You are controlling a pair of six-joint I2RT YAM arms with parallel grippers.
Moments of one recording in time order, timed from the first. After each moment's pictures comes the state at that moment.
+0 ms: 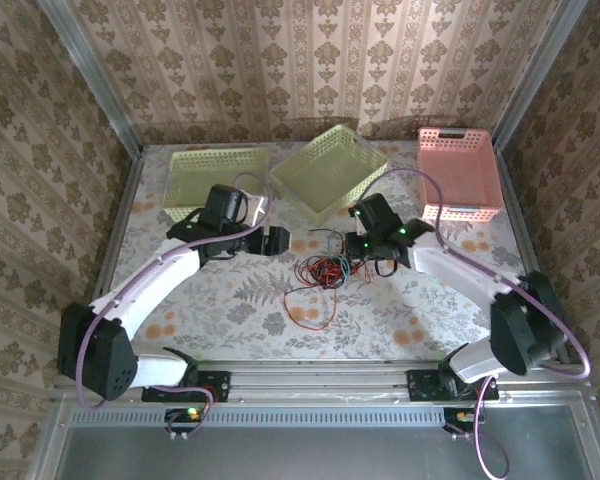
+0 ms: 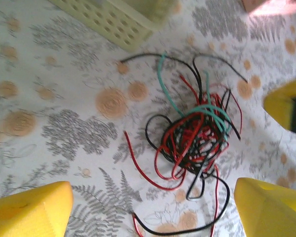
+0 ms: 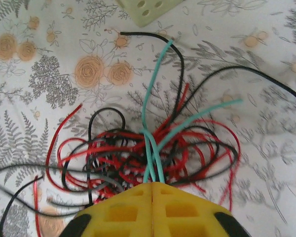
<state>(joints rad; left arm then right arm) -0.53 1.32 1.02 -0.55 0.36 -0.28 0.55 1.50 1.05 -0.54 -0.05 0.40</state>
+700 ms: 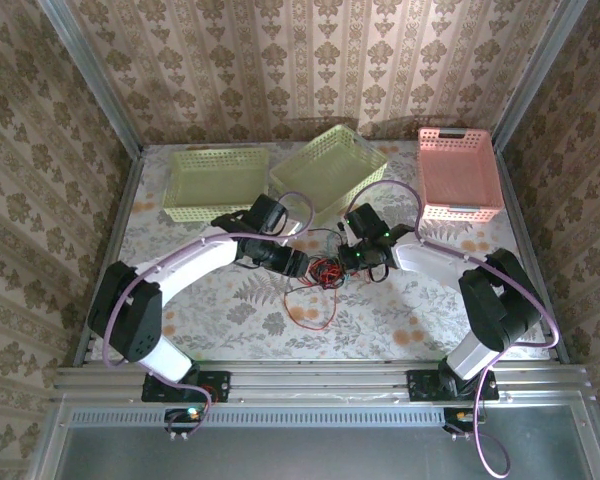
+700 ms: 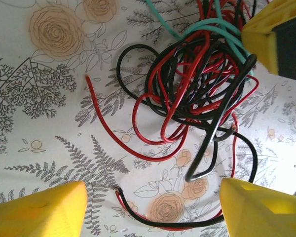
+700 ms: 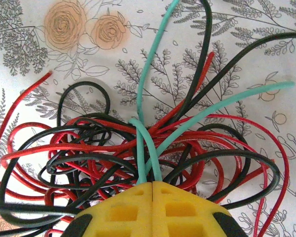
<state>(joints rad) -0.69 1.56 1.11 -0.69 0.31 -0.22 0.55 1.62 0.98 -0.43 -0.11 0.32</state>
